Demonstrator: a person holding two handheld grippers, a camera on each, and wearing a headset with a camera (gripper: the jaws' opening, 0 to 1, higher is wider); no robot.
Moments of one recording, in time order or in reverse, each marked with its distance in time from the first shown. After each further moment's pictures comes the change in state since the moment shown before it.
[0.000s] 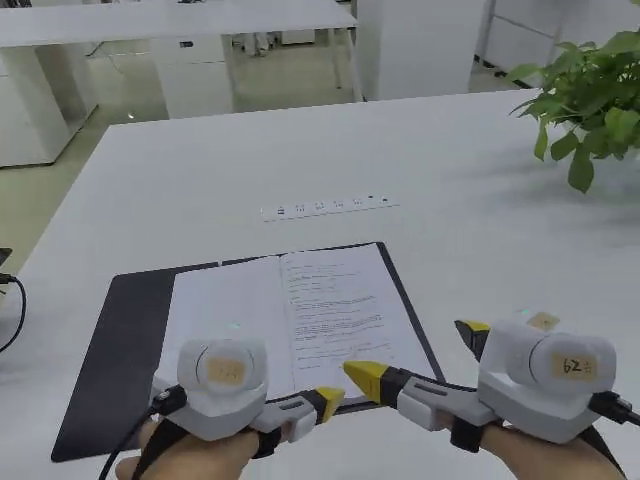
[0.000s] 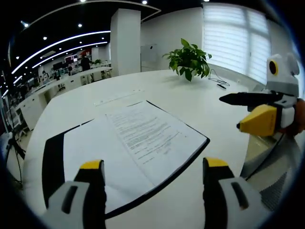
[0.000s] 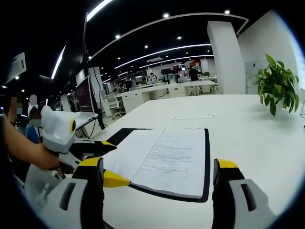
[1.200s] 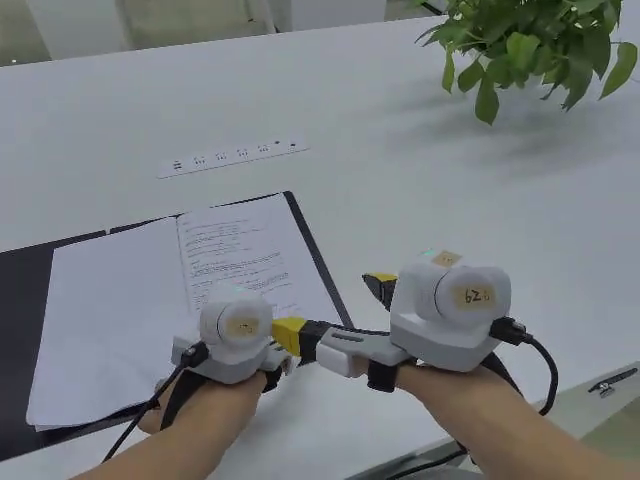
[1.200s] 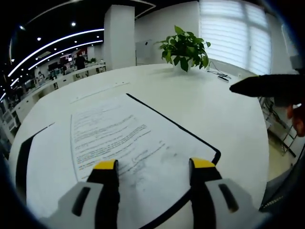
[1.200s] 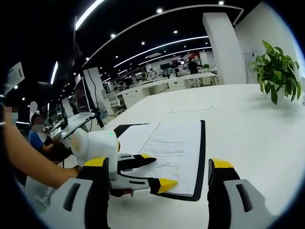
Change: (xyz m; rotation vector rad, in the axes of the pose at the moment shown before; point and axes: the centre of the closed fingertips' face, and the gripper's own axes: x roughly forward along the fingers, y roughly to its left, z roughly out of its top) left arm 0.111 -0.047 -0.018 0.014 0.012 0.007; right arm 0.010 -0.035 -0.019 0.073 0.048 0.026
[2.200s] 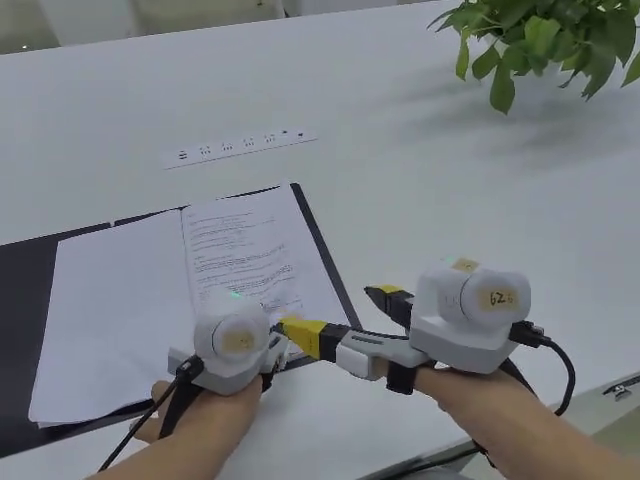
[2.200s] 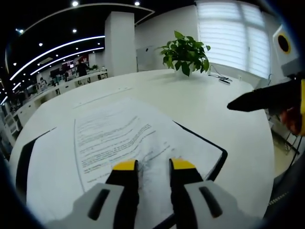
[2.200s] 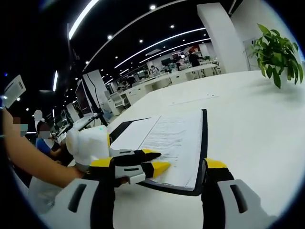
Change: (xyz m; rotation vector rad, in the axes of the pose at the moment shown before) left arm 0.005 0.016 0.007 0.019 -0.055 0.022; right arm 0.008 -0.014 -0.023 0.088 0.051 0.063
